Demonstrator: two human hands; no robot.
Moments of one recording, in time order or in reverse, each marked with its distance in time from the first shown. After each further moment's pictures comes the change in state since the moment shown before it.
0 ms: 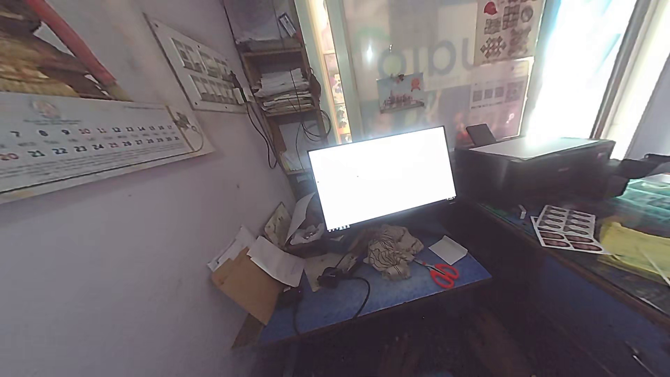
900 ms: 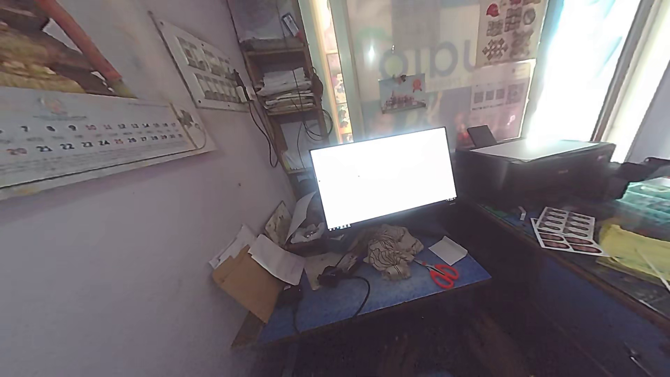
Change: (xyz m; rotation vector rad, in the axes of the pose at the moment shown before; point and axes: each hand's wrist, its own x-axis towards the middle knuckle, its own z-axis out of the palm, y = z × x) left_hand -0.001 0.000 0.002 0.003 -0.017 -0.020; right_hand -0.005 -0.005 -0.001 -0.011 0.025 -0.010
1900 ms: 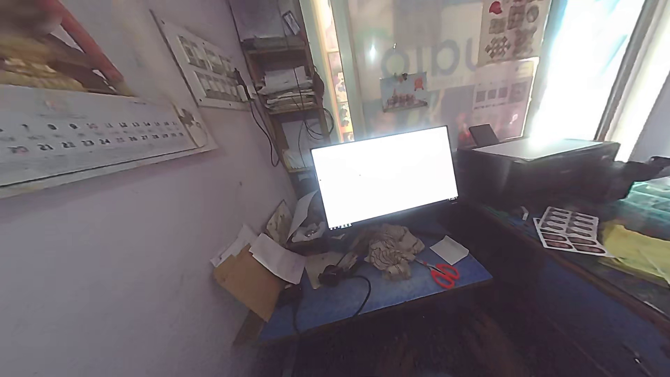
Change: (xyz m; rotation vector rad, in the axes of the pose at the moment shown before) left_hand -0.002 0.006 -0.009 -0.037 0.019 -0.017; right_hand 0.004 -0.004 -0.004 0.036 -0.041 0.016
